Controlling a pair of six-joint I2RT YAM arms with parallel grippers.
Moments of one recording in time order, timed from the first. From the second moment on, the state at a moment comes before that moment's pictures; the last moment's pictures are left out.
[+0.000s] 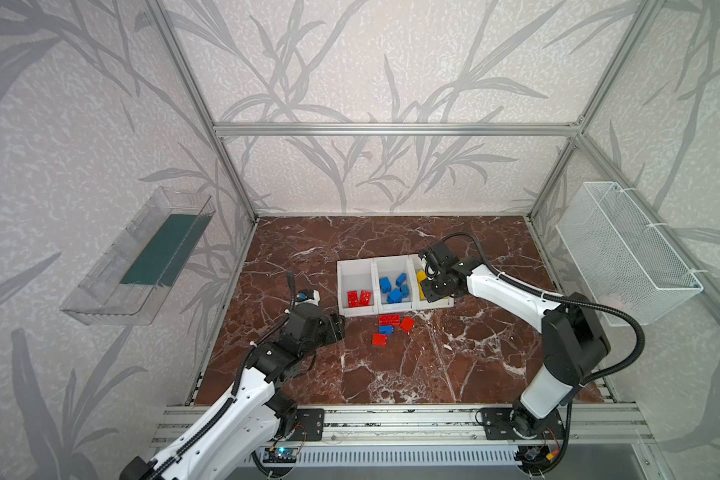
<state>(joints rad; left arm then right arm) -0.50 0.73 0.47 -0.47 -0.06 -0.71 0.57 1.72 1.27 -0.69 0.09 0.17</state>
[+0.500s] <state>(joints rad) -0.55 0.90 0.47 -0.38 -0.01 -0.70 0.57 1.62 1.24 -0.70 0.10 0.22</state>
